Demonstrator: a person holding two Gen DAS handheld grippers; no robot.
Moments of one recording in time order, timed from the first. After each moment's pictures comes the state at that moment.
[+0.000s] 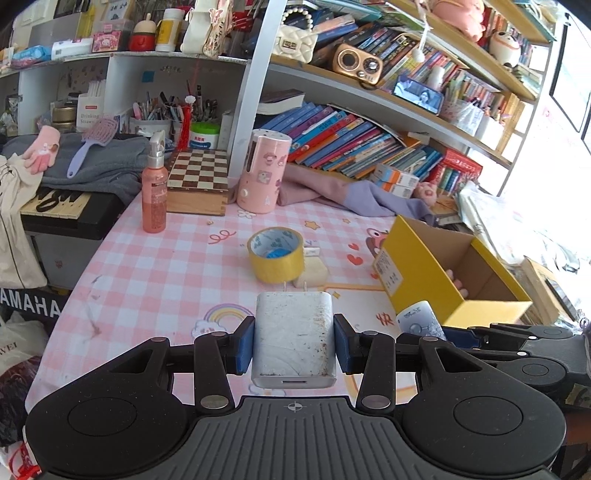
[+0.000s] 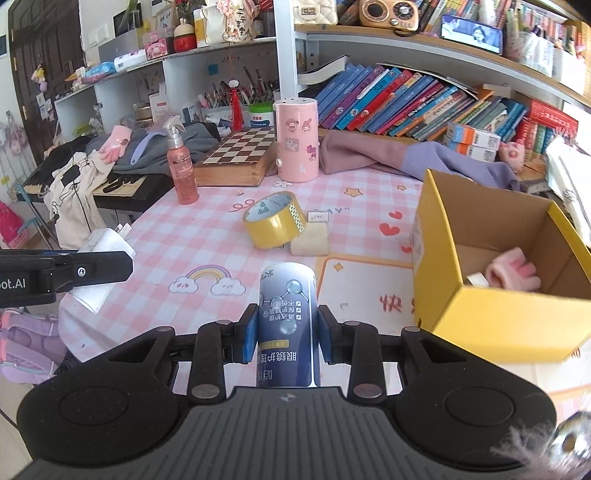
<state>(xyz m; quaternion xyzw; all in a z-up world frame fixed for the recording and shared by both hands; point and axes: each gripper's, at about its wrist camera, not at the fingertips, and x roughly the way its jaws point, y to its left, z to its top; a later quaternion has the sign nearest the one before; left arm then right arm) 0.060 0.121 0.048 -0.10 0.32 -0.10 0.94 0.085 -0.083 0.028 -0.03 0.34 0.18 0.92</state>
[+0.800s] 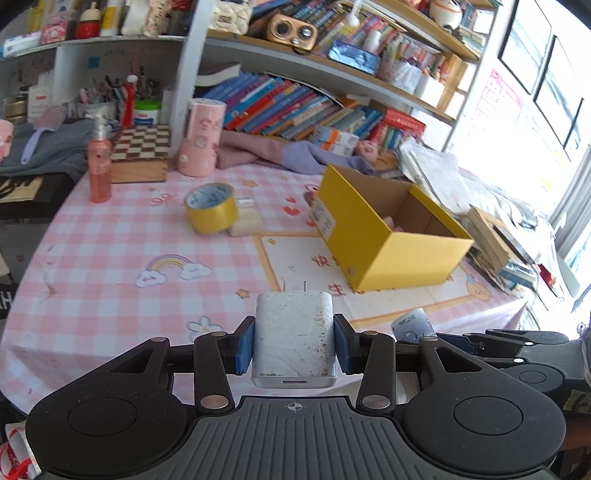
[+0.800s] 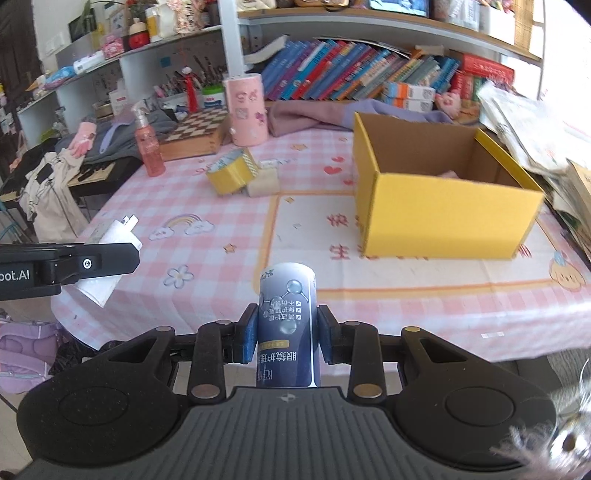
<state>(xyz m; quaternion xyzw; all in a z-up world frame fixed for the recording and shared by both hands) 0.017 0.080 0.035 -0.08 0.35 -0.19 0.91 -0.004 -0.128 0.014 0.00 0.38 0.10 0.92</state>
